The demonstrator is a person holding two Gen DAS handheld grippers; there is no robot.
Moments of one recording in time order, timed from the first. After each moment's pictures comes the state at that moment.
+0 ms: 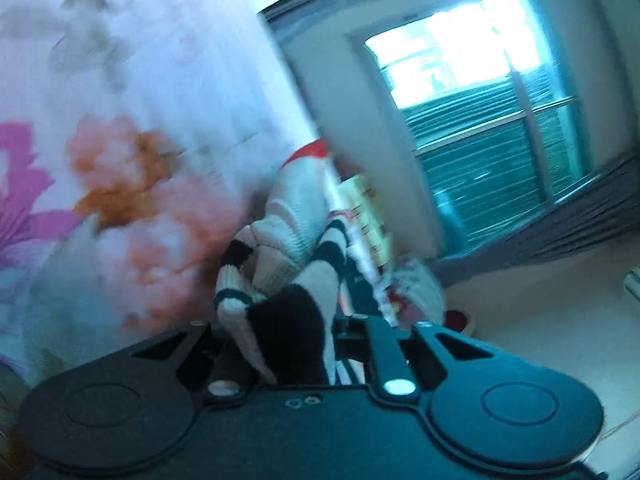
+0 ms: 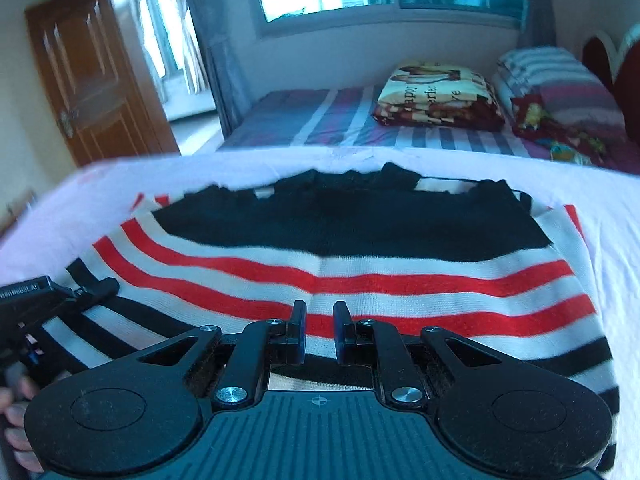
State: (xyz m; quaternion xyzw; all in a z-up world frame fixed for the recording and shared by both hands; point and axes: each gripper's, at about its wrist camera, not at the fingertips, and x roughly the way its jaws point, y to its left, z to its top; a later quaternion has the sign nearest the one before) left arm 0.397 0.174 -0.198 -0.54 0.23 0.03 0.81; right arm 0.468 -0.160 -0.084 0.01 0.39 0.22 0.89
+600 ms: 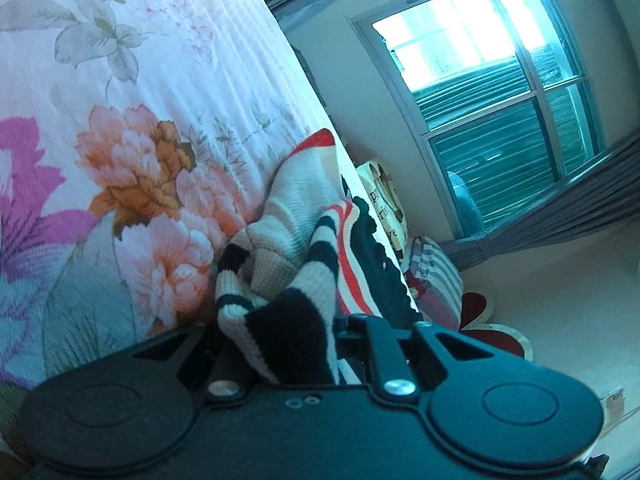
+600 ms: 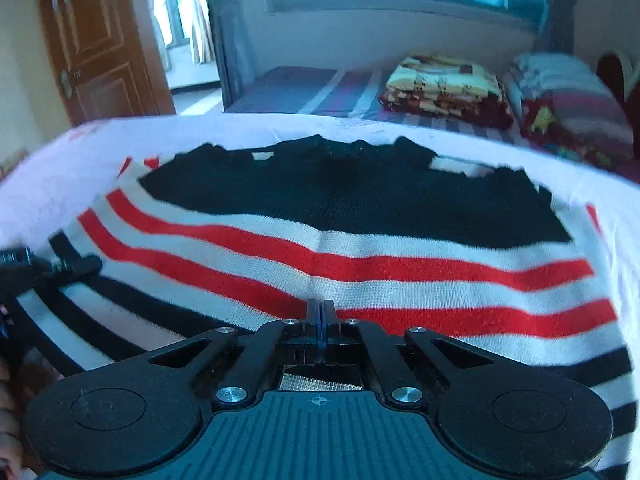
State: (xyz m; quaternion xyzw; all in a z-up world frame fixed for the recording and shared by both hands) left arm 0.400 0.174 -0.195 -0.51 0.25 0.03 0.82; right arm 0.486 -0.153 -0.108 -0.01 0.40 0.23 0.89
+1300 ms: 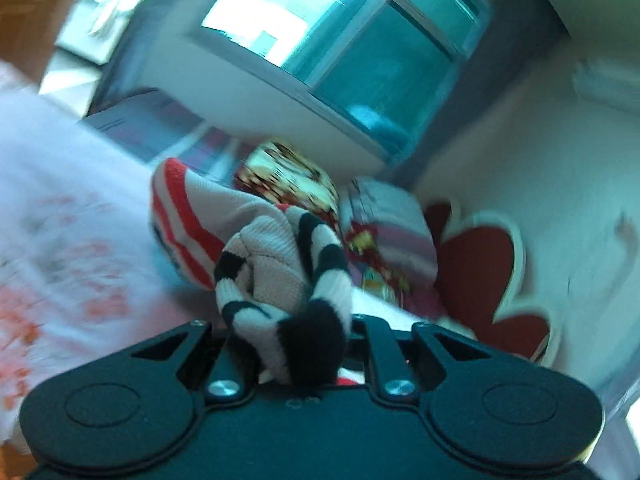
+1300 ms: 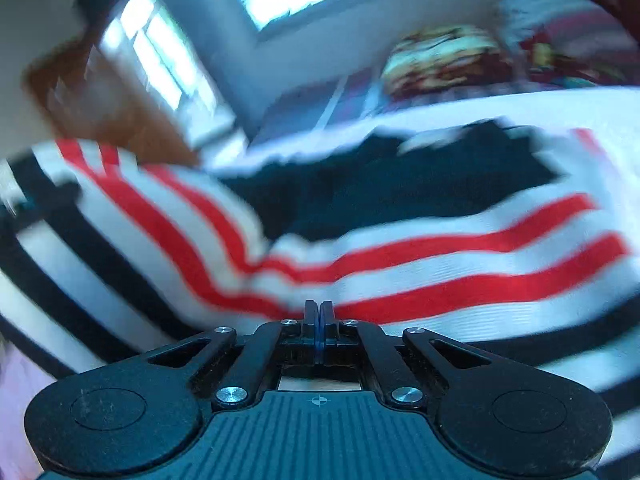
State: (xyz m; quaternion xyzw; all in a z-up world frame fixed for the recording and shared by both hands) left arm 0.436 0.024 -0.047 -0.26 0.25 -0.08 0.93; right arm 0.495 -0.232 -0.107 0.18 0.39 0.25 0.87
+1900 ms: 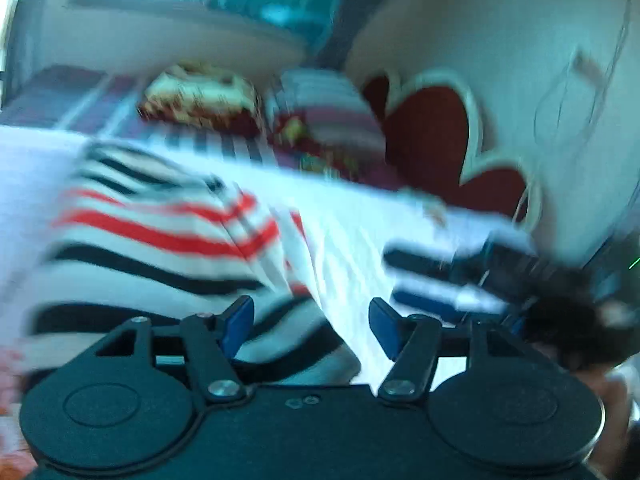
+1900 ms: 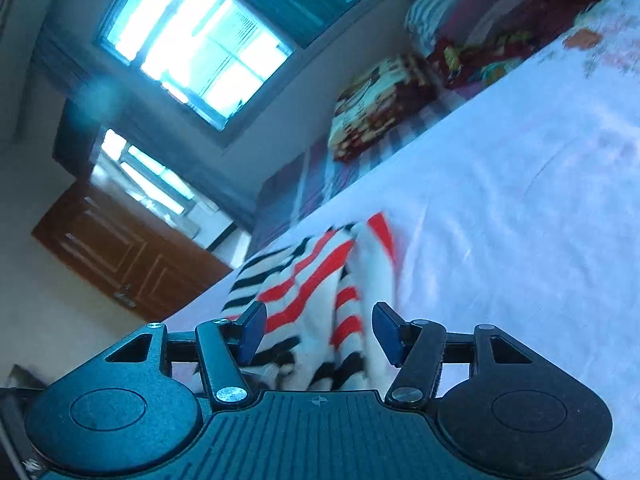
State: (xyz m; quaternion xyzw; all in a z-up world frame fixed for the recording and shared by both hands) left arm 0.438 -0.135 -0.081 -0.16 0.33 -0.17 0.92; right arm 0.489 -0.446 -0.064 0.35 0.36 0.24 0.83
